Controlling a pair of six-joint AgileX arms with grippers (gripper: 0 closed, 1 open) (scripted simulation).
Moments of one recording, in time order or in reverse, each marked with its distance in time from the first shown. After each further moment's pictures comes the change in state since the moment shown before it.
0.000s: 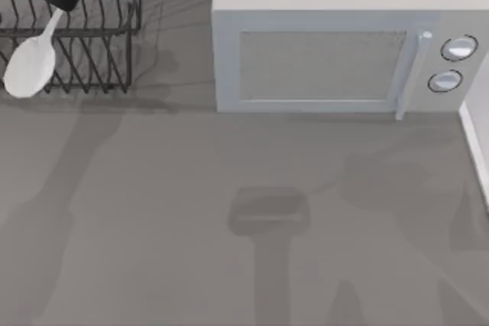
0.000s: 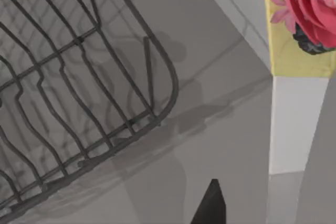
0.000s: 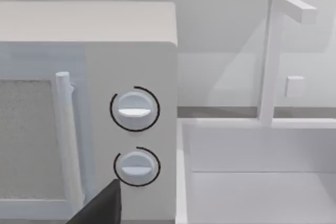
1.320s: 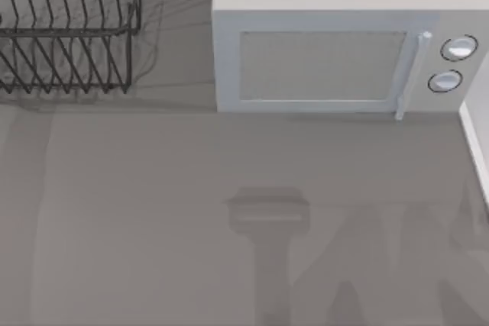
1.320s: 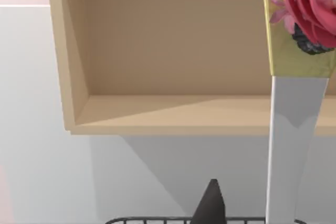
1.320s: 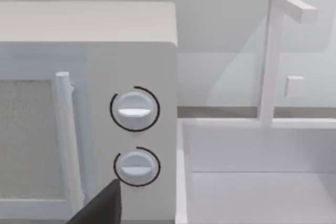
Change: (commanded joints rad) left arm 0.431 -0.541 -0.537 0.882 0.091 -0.317; right arm 0.000 0.000 0.000 0.000 0.000 0.000
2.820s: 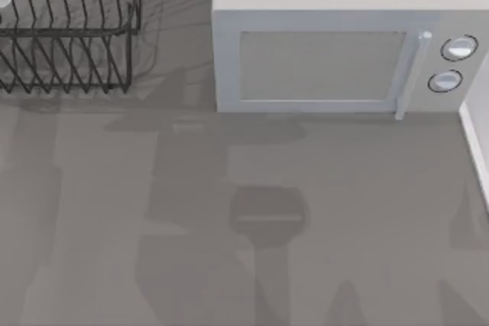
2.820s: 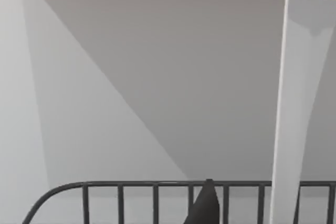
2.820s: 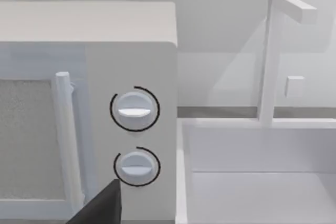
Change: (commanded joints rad) left arm -0.104 0.754 -0.190 0.947 -0.088 0.001; right arm 0.000 0.000 0.000 0.000 0.000 0.000
